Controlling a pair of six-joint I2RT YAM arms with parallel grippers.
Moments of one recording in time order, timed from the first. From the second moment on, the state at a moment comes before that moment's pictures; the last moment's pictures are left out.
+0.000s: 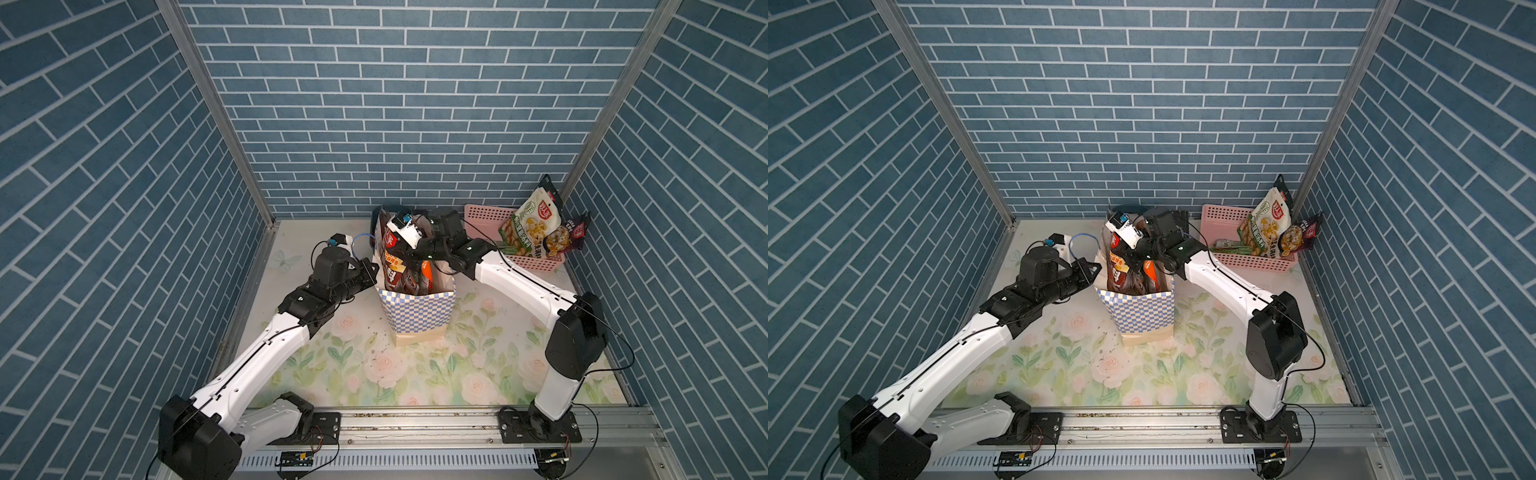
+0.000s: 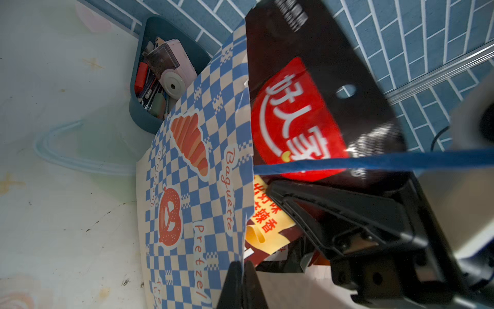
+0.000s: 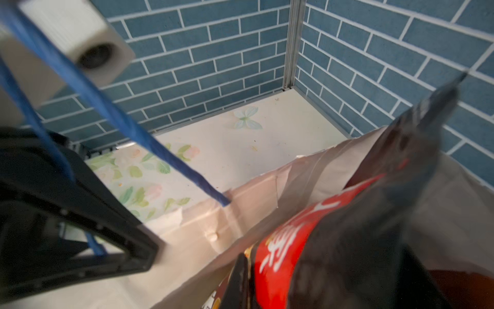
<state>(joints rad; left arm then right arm) -0.49 1.13 0.97 -0.29 0.12 -0.83 0.73 1.79 1.59 -0.30 -0.45 -0.23</state>
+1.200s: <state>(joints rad) -0.49 1.14 0.97 -0.28 0.15 -0.82 -0.18 1.59 1.66 -0.45 -0.23 0.10</state>
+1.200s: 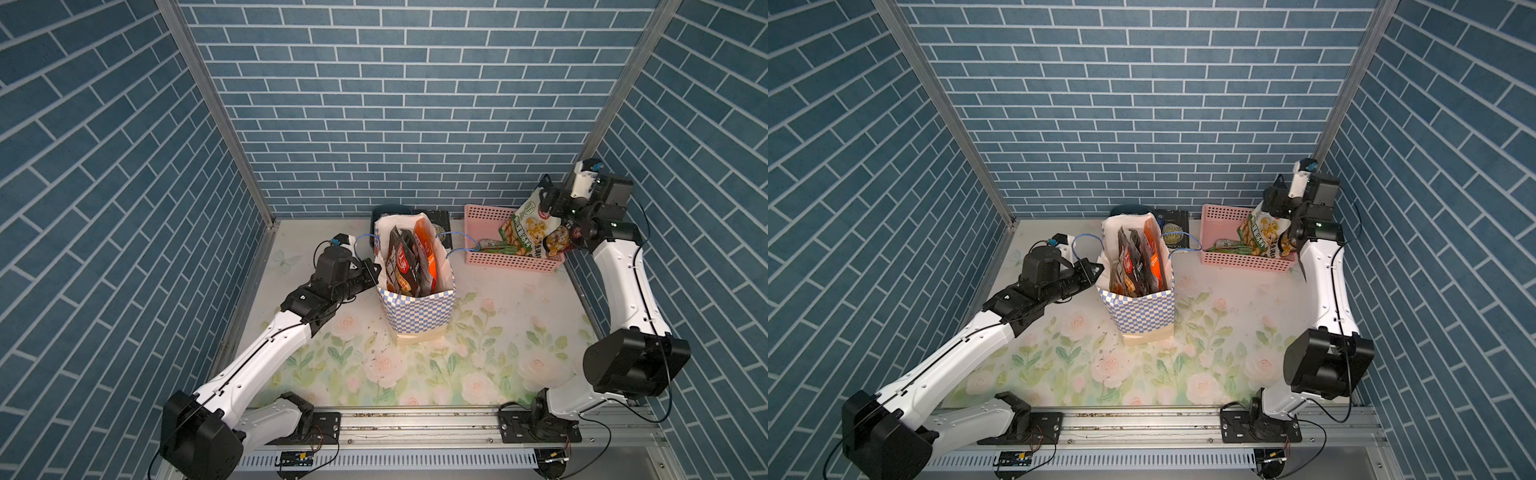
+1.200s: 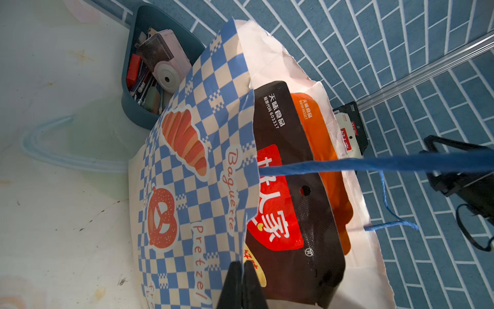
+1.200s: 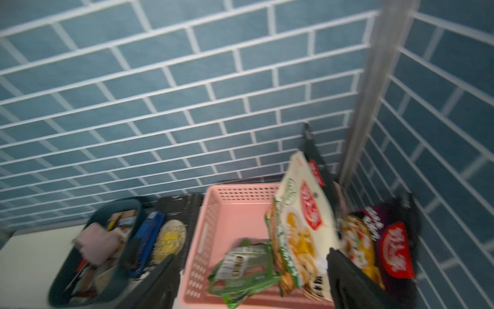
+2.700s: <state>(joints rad) -0.49 1.19 0.95 -0.21 0.19 -0.82 -0.20 1.90 1.84 -0.26 -0.58 0.18</state>
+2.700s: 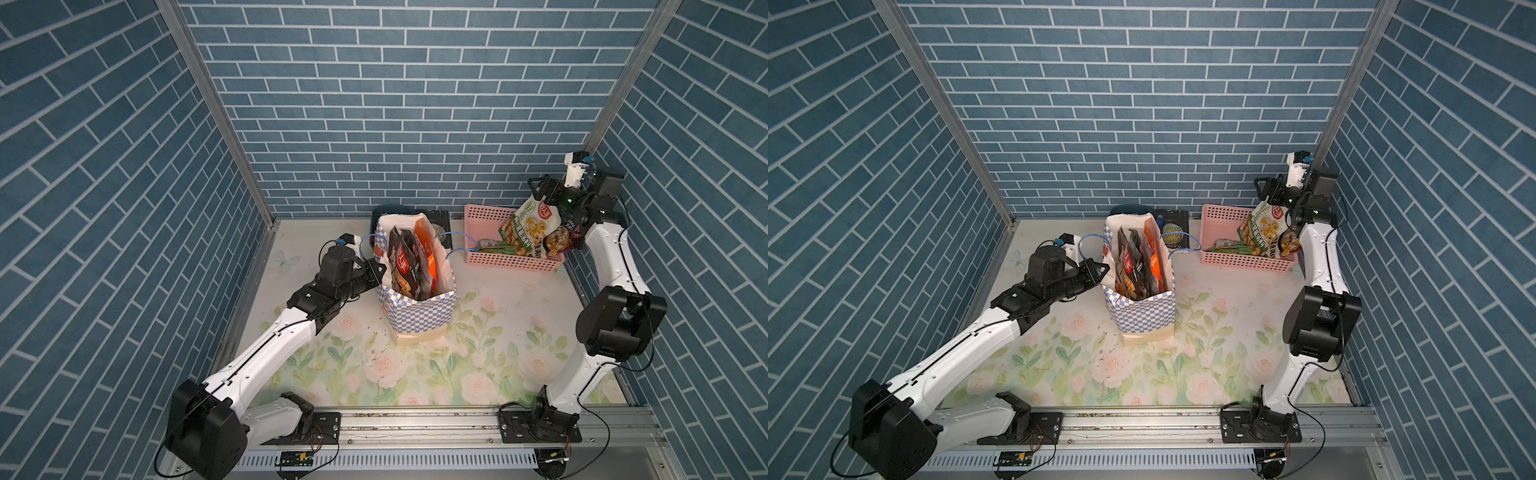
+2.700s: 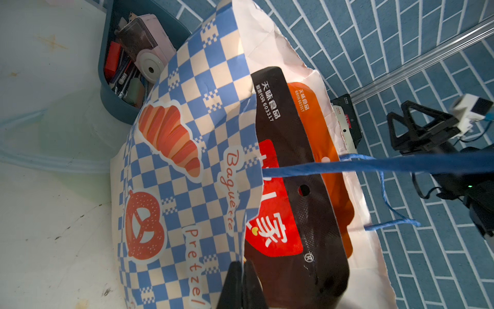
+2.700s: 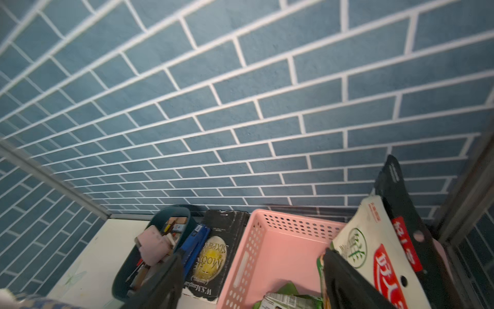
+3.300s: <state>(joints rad) -0.50 1.22 0.95 -0.19 0.20 -0.82 -0.26 2.02 1.86 -0.32 -0.38 0.20</state>
